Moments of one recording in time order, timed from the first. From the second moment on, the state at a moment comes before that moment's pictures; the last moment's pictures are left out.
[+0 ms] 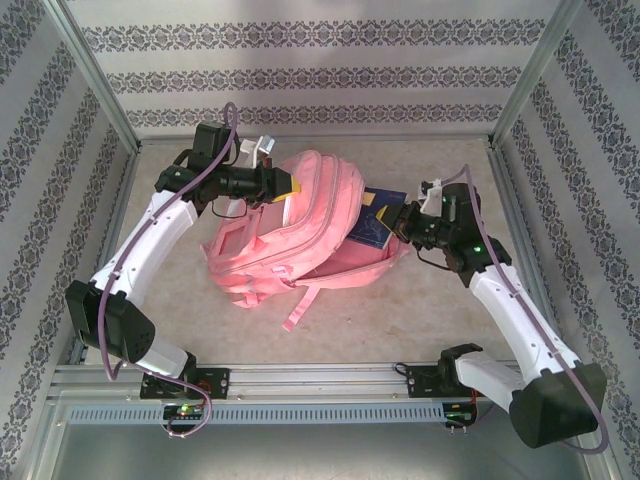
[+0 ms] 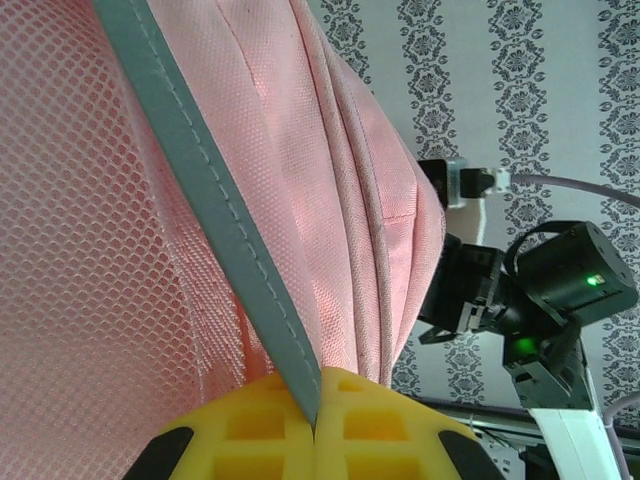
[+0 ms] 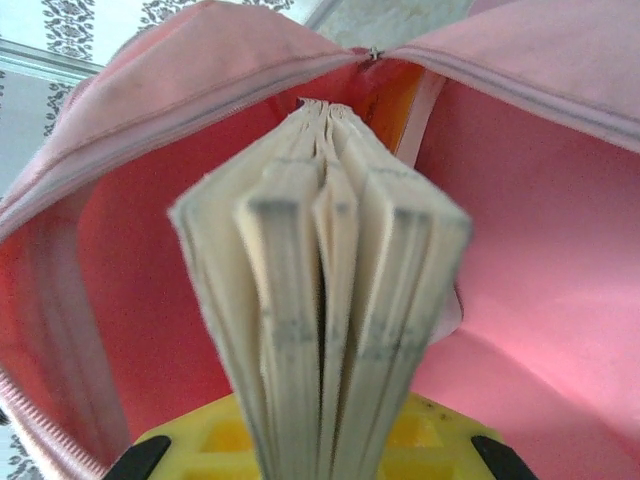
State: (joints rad) left arm -0.29 1.51 1.51 -0.66 0.89 -0.69; right arm 0.21 1.05 0.86 -0.33 -0.62 0.95
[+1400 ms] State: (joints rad) left arm -0.30 1.50 1.47 -0.60 0.88 -0.71; right arm 0.55 1.70 1.15 -0.01 -0.50 1.11
